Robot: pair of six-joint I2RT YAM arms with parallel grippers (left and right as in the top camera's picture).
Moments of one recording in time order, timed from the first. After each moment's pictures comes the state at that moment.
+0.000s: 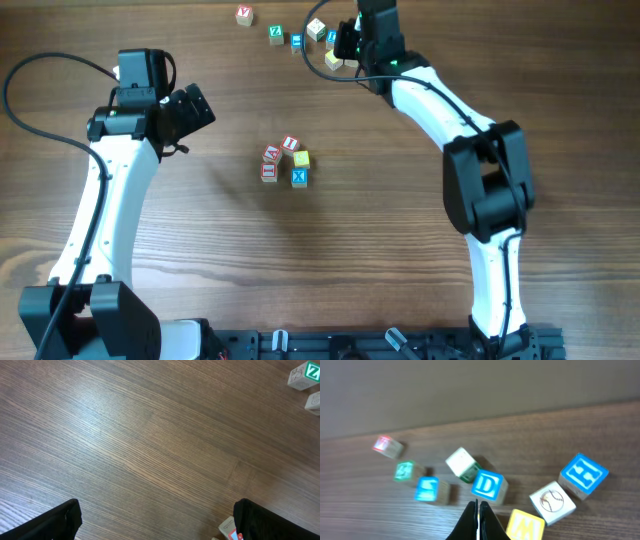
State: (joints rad) left arm 0.03 1.55 1.27 -0.76 -0.13 -0.43; right arm 0.37 2.33 1.79 -0.03 0.01 0.39
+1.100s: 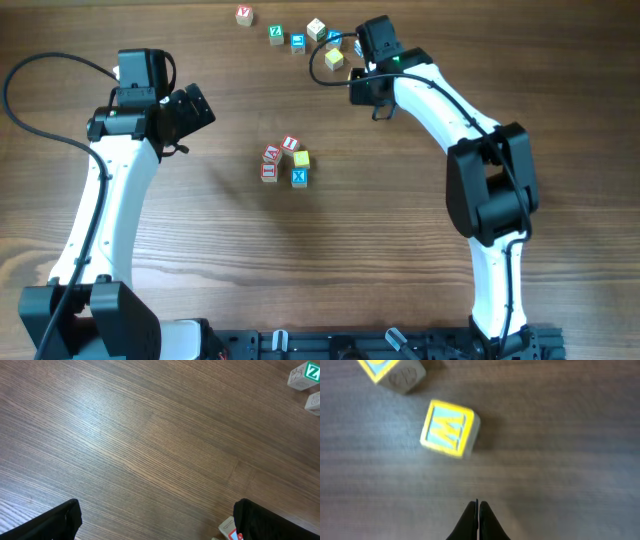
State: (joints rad) left arm 0.03 1.55 1.27 -0.76 -0.13 -0.43; right arm 0.37 2.26 1.81 -0.70 0.03 0.38
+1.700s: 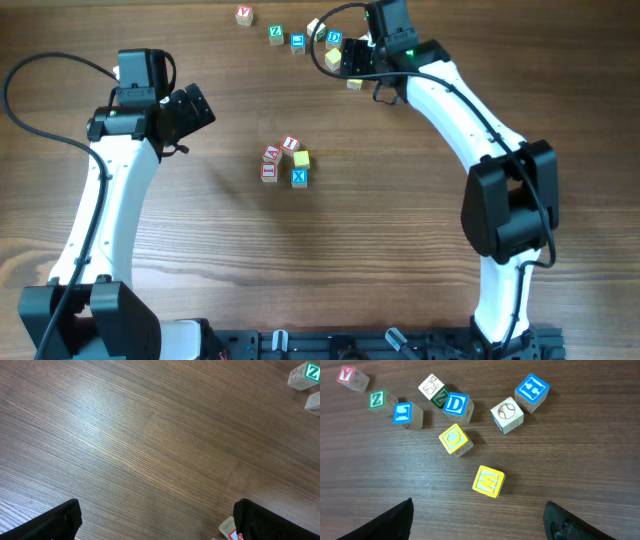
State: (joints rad) left arm 0.03 1.55 1.27 -0.76 -0.13 -0.43; right arm 0.37 2.15 1.78 -0.53 0.03 0.37
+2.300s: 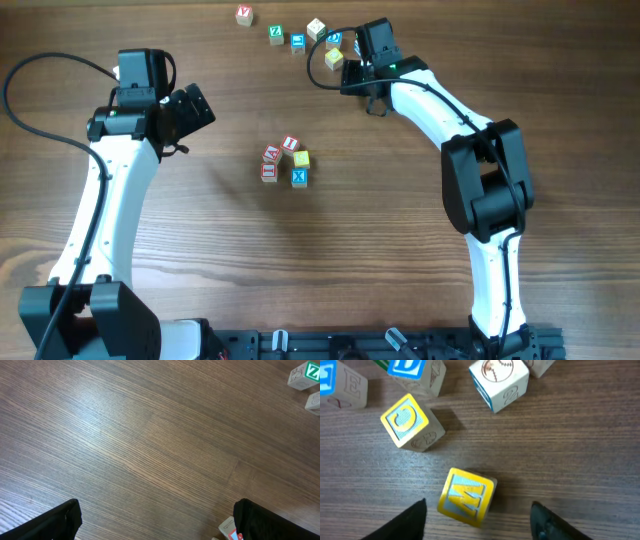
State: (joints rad) left arm 0.03 1.55 1.27 -0.76 -0.13 -0.43; right arm 0.37 2.31 1.77 -0.42 0.05 0.37
